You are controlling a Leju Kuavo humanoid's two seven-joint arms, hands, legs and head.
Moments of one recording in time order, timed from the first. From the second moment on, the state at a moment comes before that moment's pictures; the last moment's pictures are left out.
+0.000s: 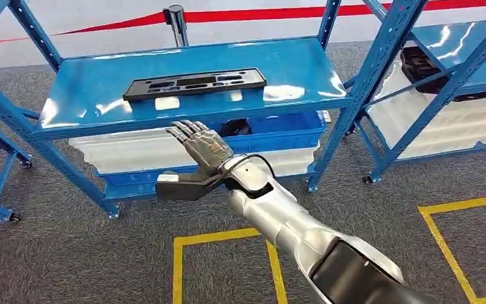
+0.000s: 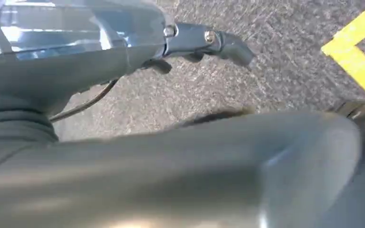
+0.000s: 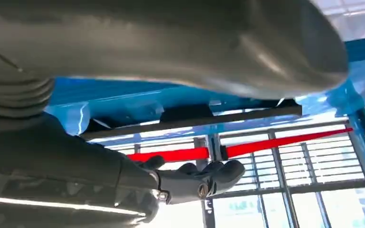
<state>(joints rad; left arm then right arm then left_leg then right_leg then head) -0.13 -0.13 -0.48 -0.18 0.01 0.23 -0.03 -0.83 0.37 0.97 -0.44 0.94 -0.33 -0.25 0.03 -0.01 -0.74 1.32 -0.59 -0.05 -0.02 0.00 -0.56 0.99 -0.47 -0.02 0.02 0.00</state>
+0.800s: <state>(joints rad) -0.11 -0.12 -0.48 -0.18 0.01 0.24 -0.03 -0.92 0.26 0.88 -0.38 0.91 -0.25 -0.08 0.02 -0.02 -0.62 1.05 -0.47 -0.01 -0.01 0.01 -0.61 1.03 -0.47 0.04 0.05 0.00</state>
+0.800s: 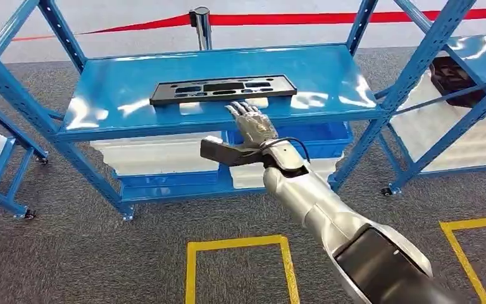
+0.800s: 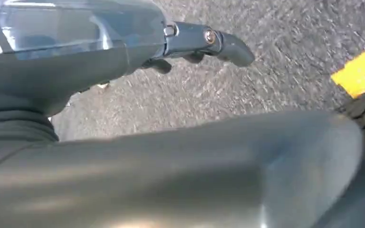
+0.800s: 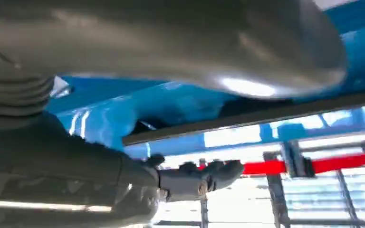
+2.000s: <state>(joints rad) -0.12 -0.12 -0.48 -0.18 0.00 0.23 -0.04 -0.92 0.24 0.86 -0.35 0.93 -0.27 -0.11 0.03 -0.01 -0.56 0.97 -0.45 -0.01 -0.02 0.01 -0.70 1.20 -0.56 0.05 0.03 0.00</state>
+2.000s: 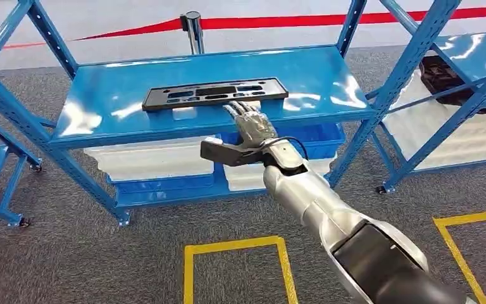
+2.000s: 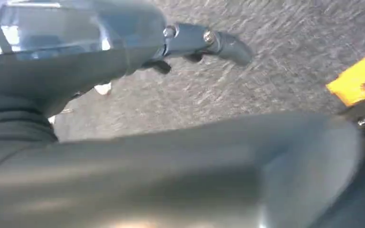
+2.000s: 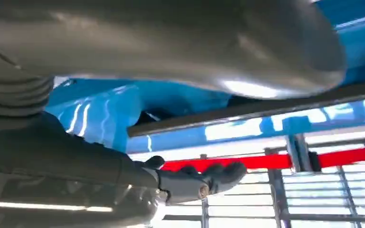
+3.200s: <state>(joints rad) -0.12 -0.12 -0.48 -0.18 -0.02 0.23 -0.03 -0.89 0.27 0.86 -0.35 0.98 -0.30 -0.15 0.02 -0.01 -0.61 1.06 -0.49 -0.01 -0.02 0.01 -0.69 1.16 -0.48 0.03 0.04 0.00</state>
